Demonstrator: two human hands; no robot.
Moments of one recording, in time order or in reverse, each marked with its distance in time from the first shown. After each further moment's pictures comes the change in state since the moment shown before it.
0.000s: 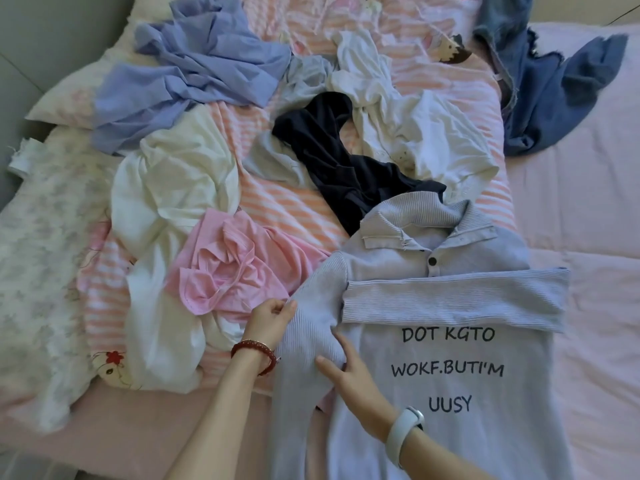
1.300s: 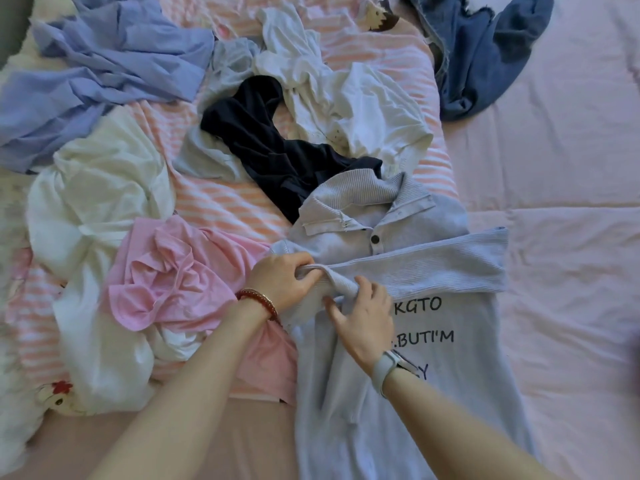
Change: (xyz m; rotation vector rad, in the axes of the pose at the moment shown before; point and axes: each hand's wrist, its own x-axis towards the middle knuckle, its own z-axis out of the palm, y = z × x) left_hand 0.004 0.077 0.085 0.884 -0.122 0.695; right_hand 0.024 -0.013 -0.090 -0.721 0.659 -0.068
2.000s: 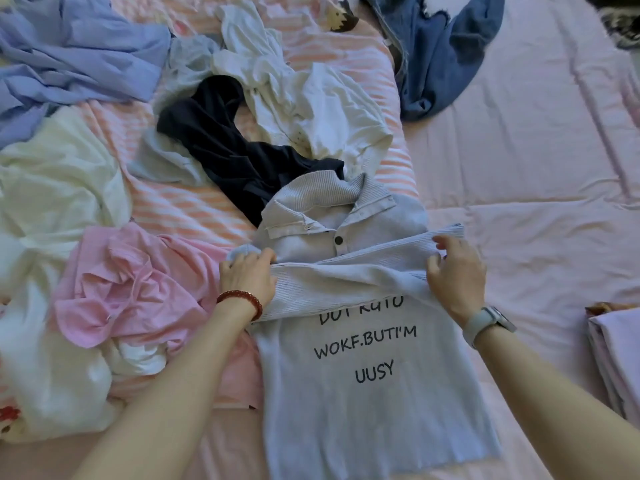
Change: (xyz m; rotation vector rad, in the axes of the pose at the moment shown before) left_hand 0.021 0.008 0.025 0.384 -0.061 -0.157; right_hand 0.066 0.096 -0.131 -0.087 0.347 -0.028
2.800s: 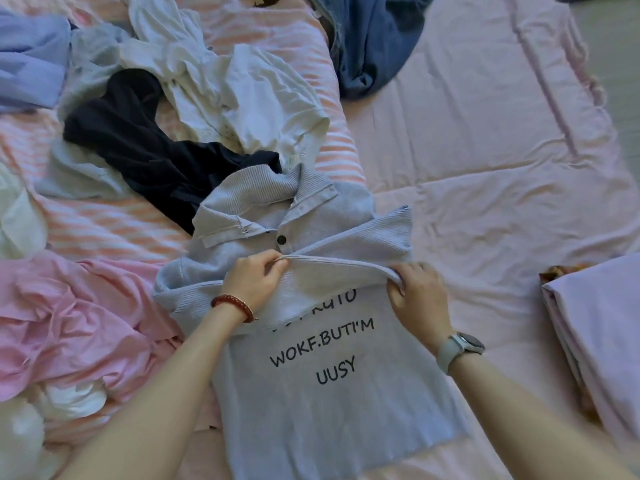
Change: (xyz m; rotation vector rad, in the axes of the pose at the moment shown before) left_hand 0.015 0.078 0.017 -0.559 0.011 0.242; right_hand -0.028 0.066 0.013 0.025 -0.009 -0.224
